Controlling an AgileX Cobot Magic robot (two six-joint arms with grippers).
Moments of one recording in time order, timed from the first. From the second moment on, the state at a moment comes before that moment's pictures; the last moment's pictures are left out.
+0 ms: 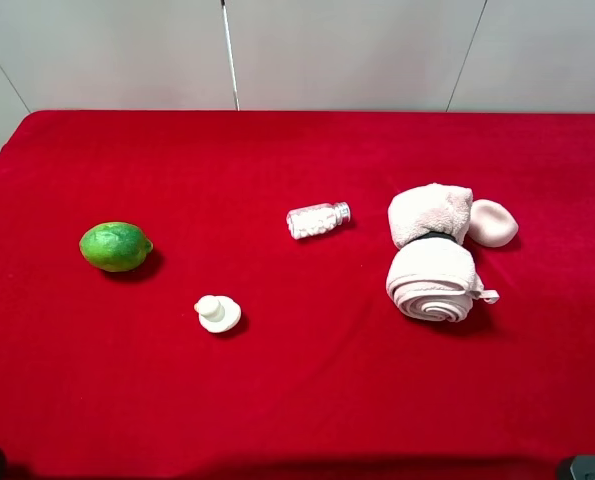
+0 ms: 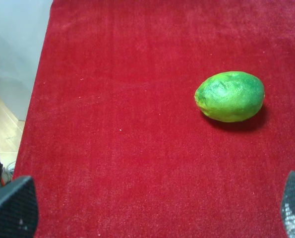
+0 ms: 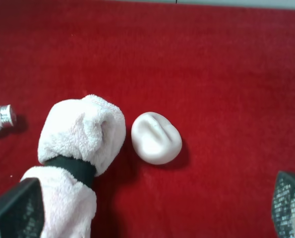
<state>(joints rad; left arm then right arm) -0.07 0.00 -0.48 0.08 1.07 -0.05 0.12 0.61 -0.59 0.01 0.73 0.03</state>
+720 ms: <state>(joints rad) -0.07 0.00 -0.48 0.08 1.07 -0.05 0.12 1.03 -0.76 0.02 0.66 0.03</state>
